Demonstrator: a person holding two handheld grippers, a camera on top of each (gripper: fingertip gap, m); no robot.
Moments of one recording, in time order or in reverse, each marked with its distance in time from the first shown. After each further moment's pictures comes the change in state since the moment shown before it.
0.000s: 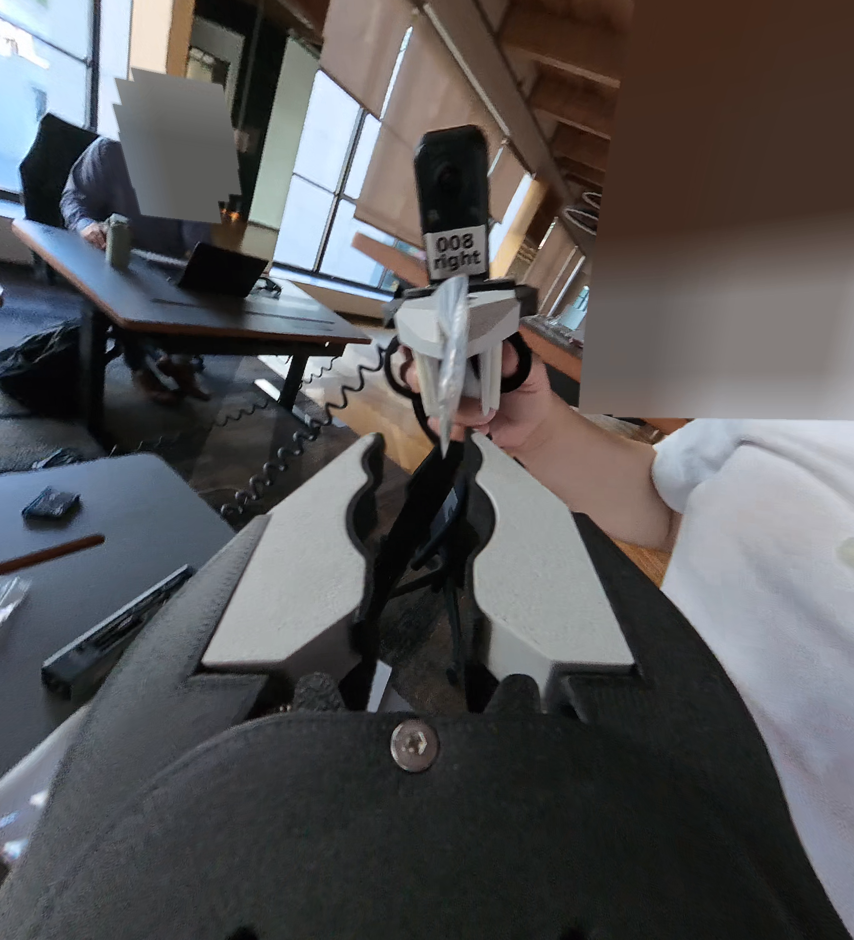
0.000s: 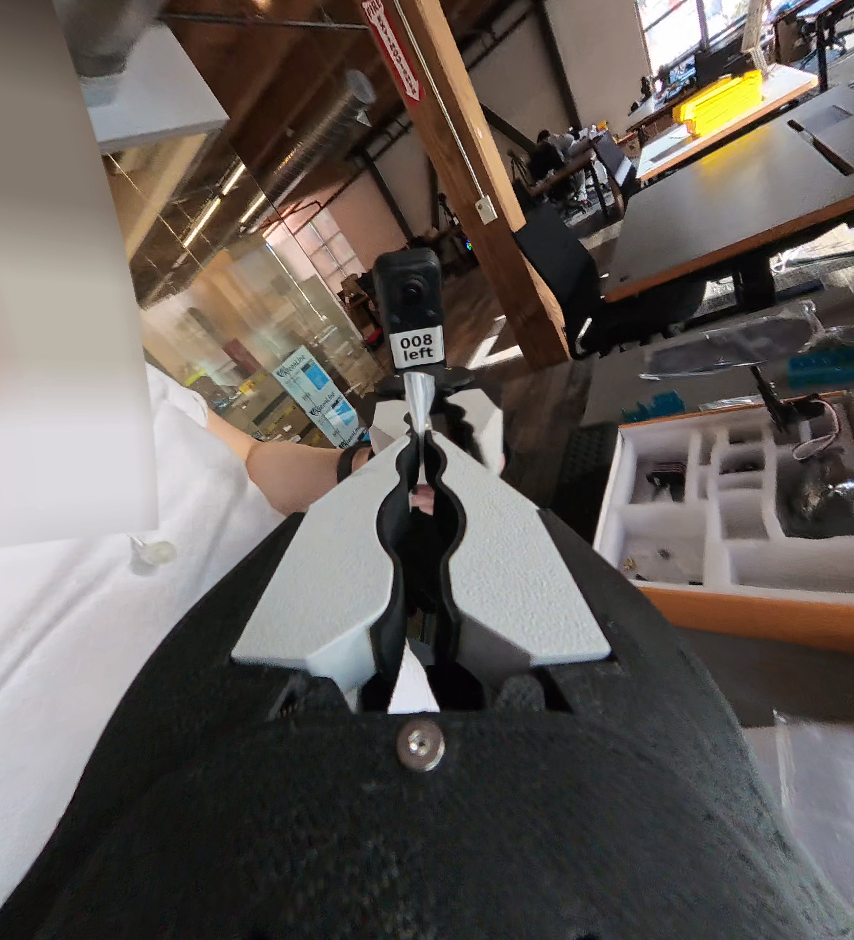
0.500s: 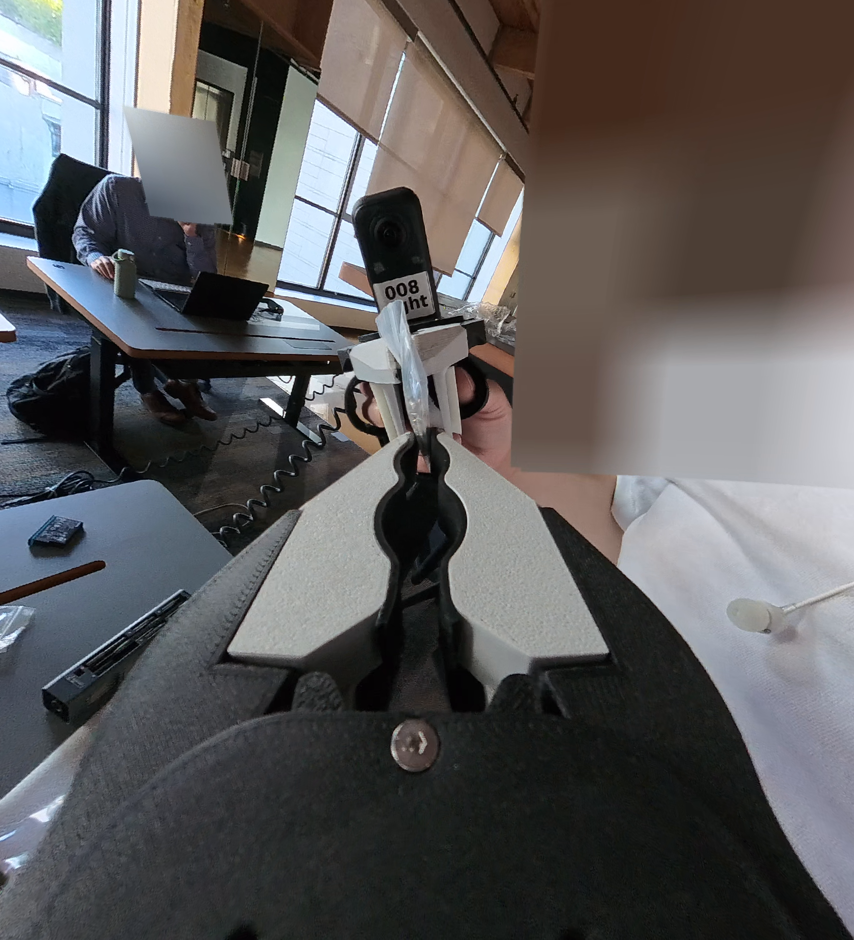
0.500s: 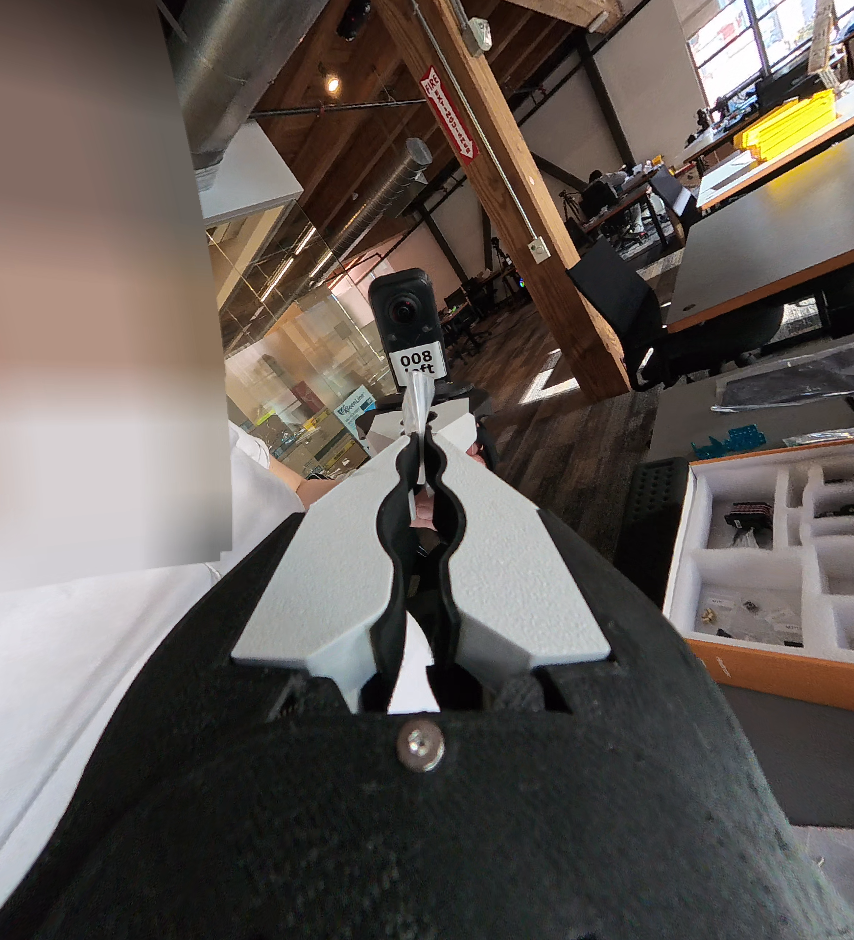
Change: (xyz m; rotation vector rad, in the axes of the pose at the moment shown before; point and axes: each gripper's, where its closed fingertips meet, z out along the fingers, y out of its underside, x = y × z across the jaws) left arm 0.034 -0.029 -0.006 0.018 -0.017 0.027; right arm -0.022 -0.020 0.007 0.083 -0.115 0.070
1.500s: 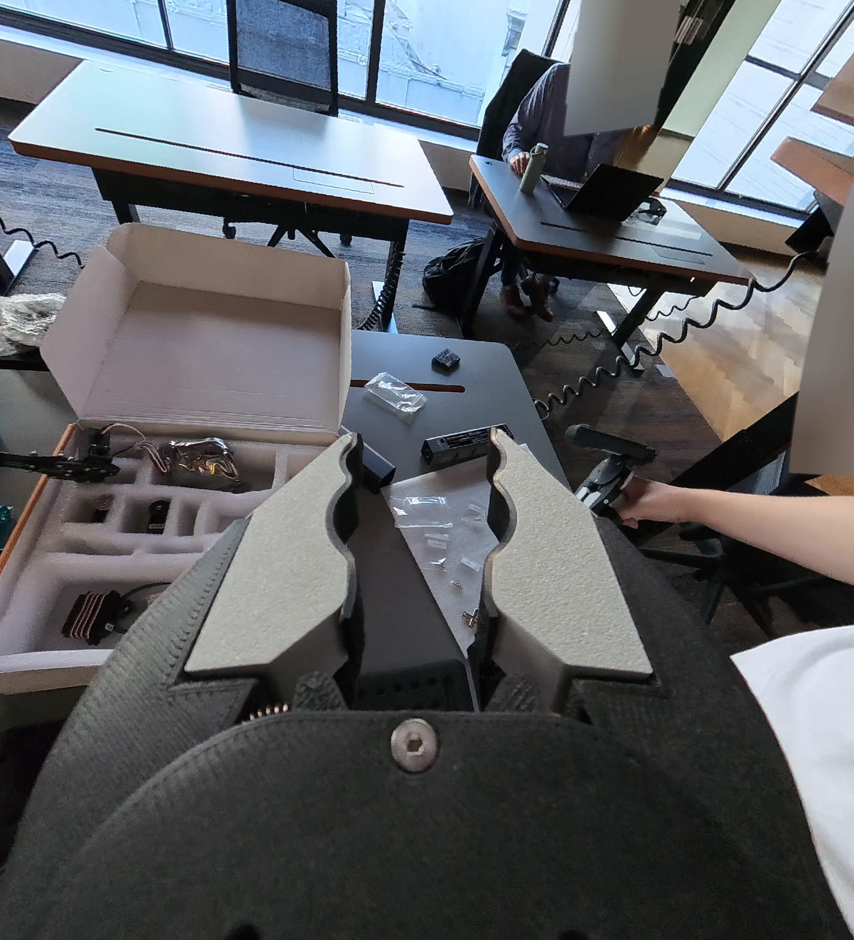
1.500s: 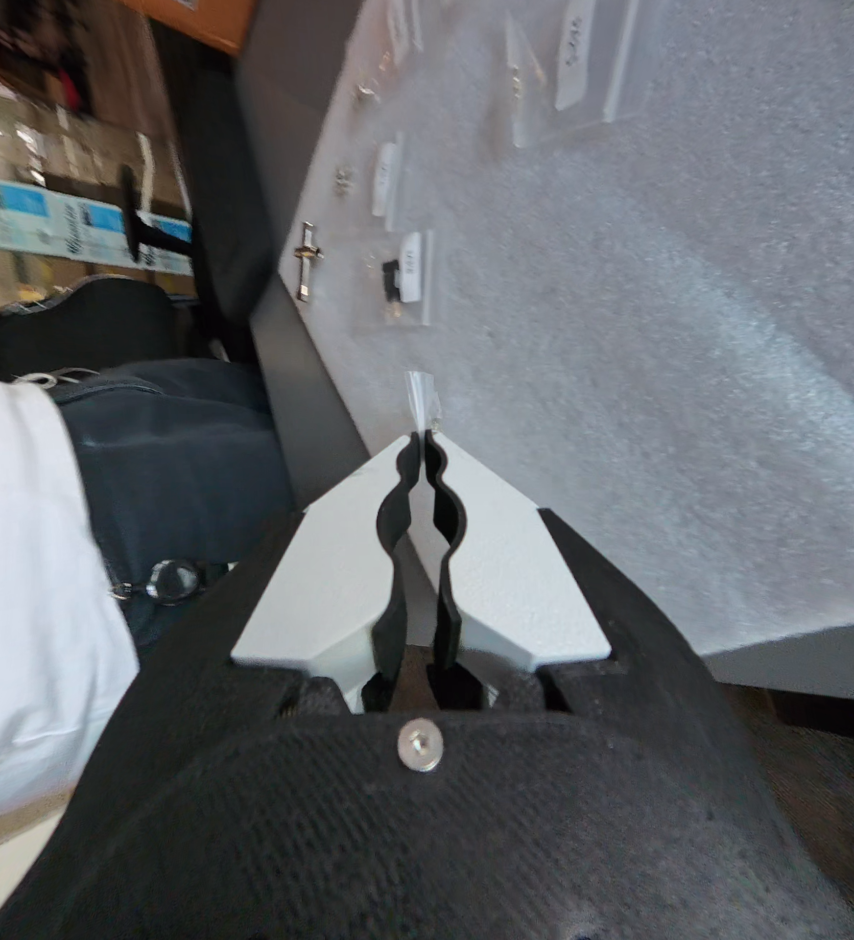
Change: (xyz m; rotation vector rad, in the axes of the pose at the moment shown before) left arm -0.088 0.026 -0.191 -0.173 -0.781 0.037; right arm 0.234 0.394 -0.199 -0.637 0.582 0.549
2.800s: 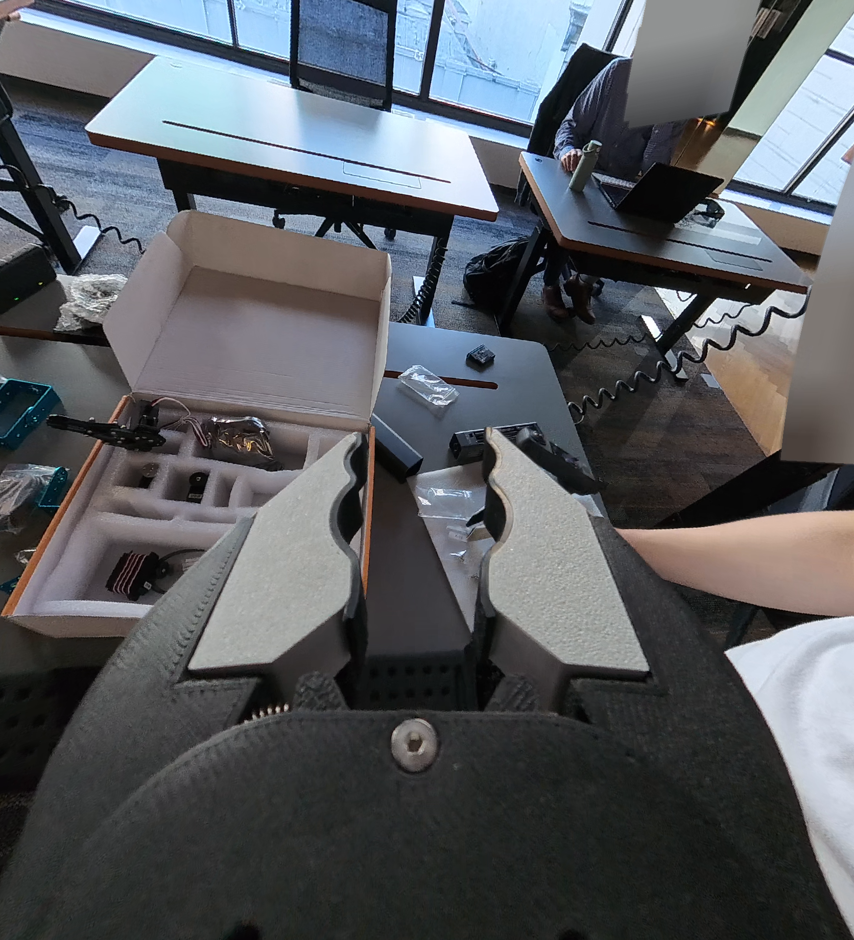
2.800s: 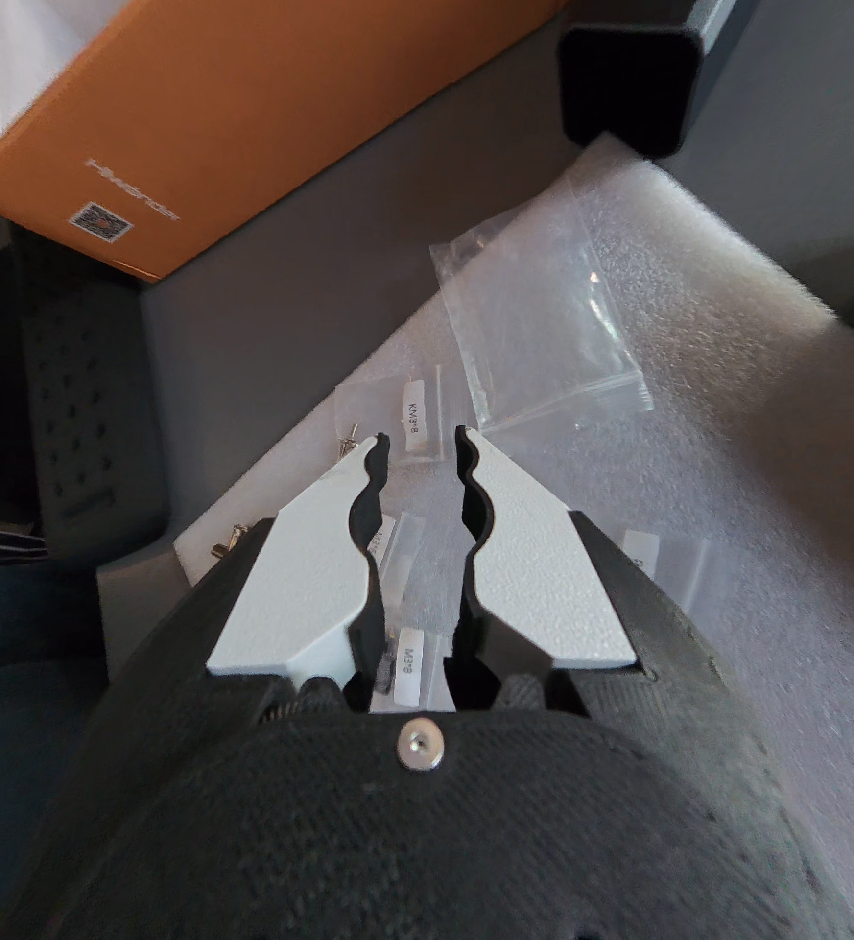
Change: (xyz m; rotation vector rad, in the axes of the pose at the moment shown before) left arm -0.010 0.005 -0.012 -0.006 -0.097 -0.018; right arm -0.013 -0.140 0.100 0.235 0.323 -0.273
